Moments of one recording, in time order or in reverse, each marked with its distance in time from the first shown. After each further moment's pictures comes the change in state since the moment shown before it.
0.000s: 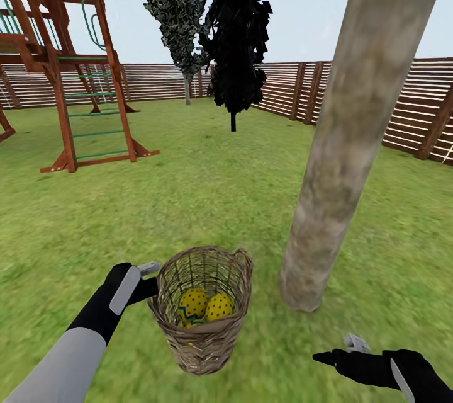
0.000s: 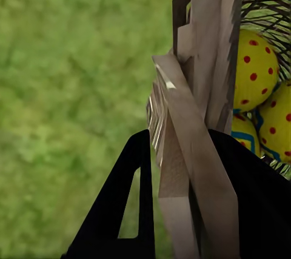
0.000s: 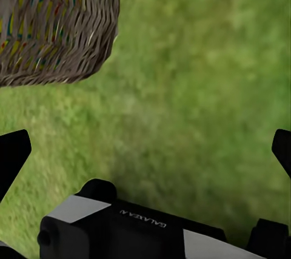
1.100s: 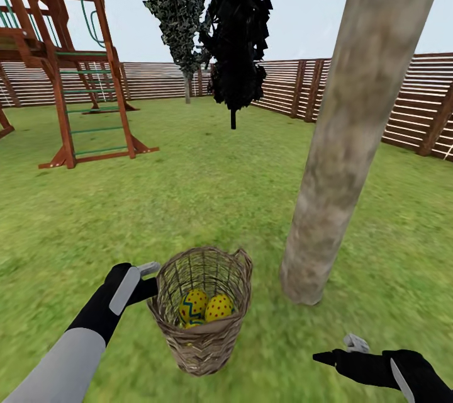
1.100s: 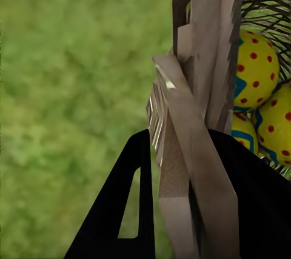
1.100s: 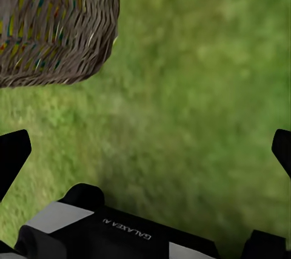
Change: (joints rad) left arm 0.000 0.001 0.001 0.003 0.000 0.000 0.000; right arm 0.000 0.000 0.000 0.000 0.000 0.000 -0.001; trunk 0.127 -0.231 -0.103
